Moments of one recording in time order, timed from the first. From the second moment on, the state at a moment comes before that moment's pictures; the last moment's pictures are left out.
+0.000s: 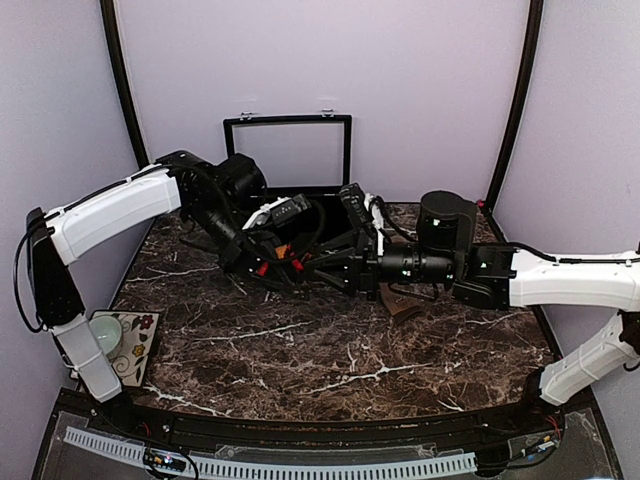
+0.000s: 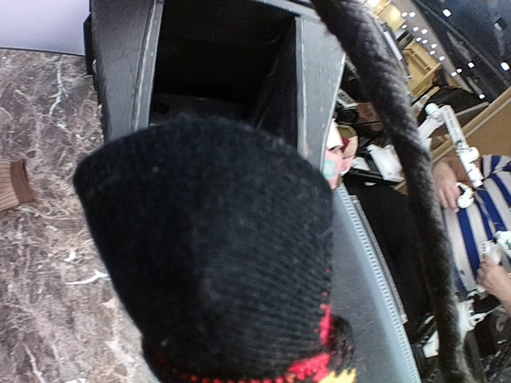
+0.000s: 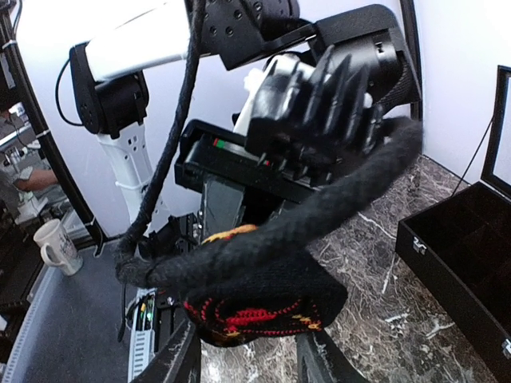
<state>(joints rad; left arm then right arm) -0.72 1.72 1.68 -1.25 1.14 0.67 1.05 1.34 0.96 0.28 -0.40 0.20</state>
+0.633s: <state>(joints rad) -0.70 1.76 1.73 -1.42 1.19 0.75 1.05 1.44 1.05 0.31 -0.50 0.15</state>
